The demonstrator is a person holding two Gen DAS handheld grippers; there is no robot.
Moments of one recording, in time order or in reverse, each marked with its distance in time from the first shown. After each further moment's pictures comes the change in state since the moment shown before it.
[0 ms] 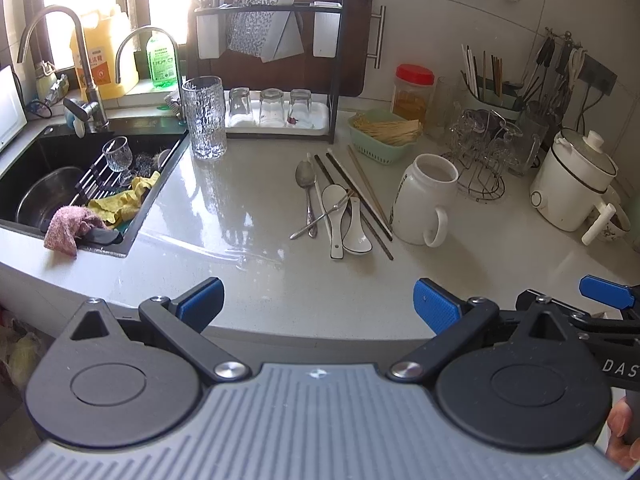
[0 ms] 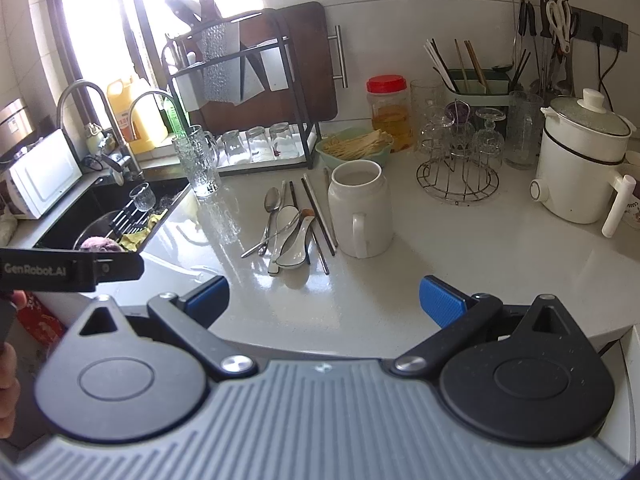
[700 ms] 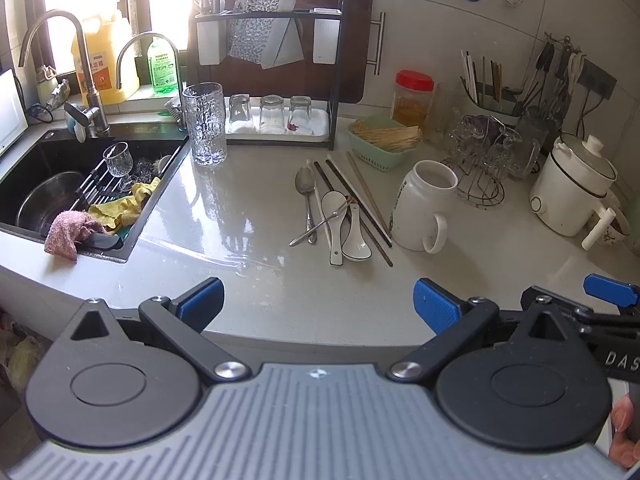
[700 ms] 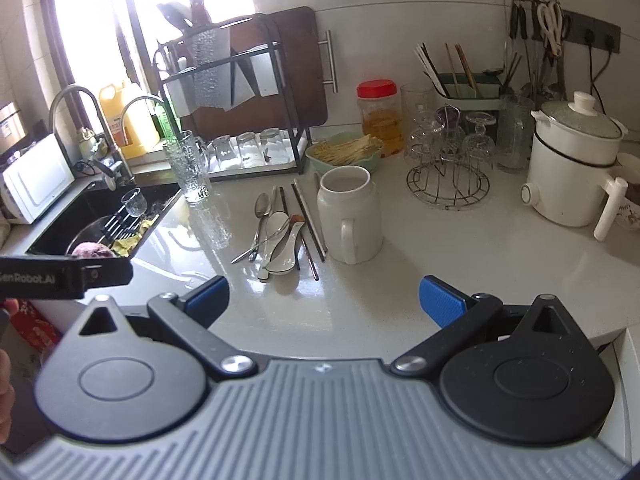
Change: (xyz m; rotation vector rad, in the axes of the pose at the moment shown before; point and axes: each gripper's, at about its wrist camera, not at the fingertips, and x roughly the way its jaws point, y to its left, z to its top) left arm -0.001 -0.001 0.003 -0.001 -0.018 0.000; right arm -0.001 -0.002 0.002 -0.007 -0.014 -0.015
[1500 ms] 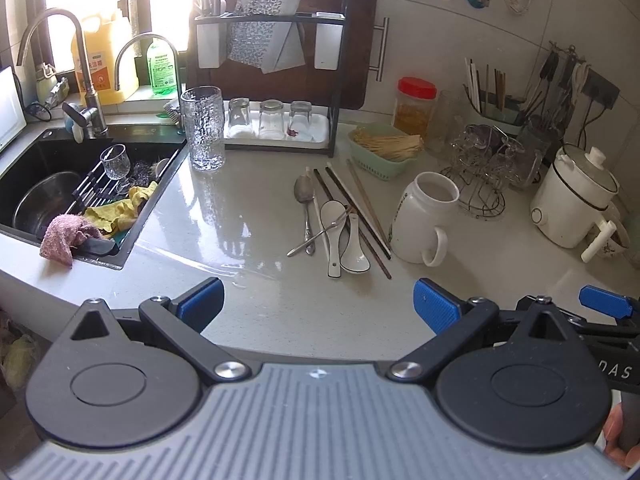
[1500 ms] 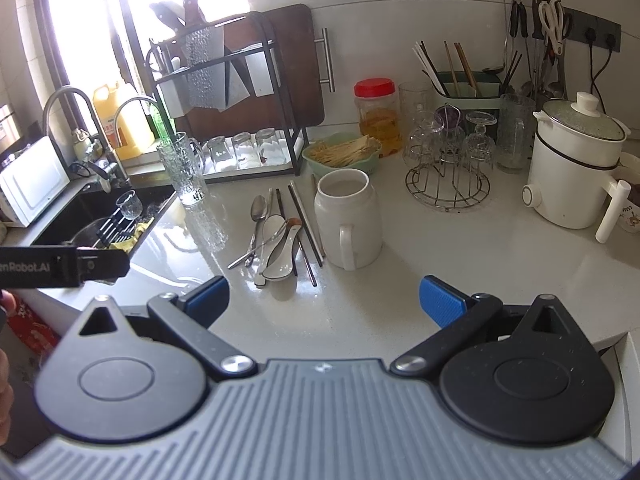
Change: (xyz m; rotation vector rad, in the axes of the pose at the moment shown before) left arm 0.007 0.001 0.015 -0.012 -0.006 -0.003; right arm 0.010 -0.002 0.010 0.021 0.014 -0.016
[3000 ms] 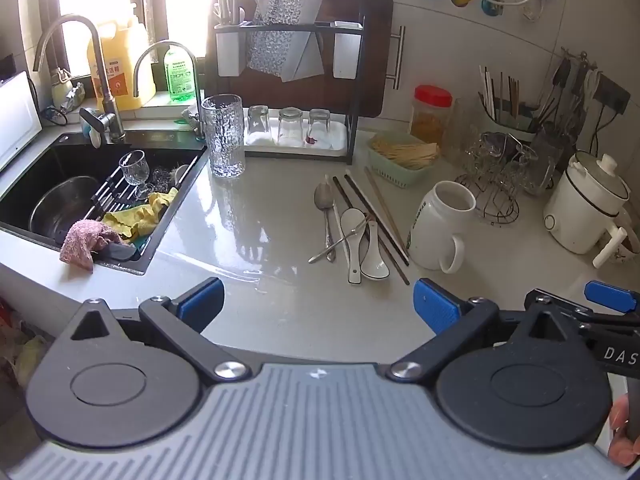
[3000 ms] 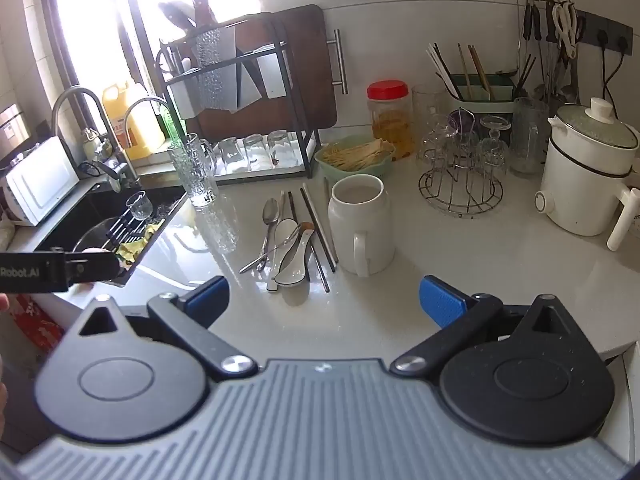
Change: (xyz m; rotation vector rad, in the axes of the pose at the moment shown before) left arm -0.010 0.012 0.007 -0.013 -0.001 0.050; right arm 0.006 0.005 0.007 -0.014 -0.004 0.024
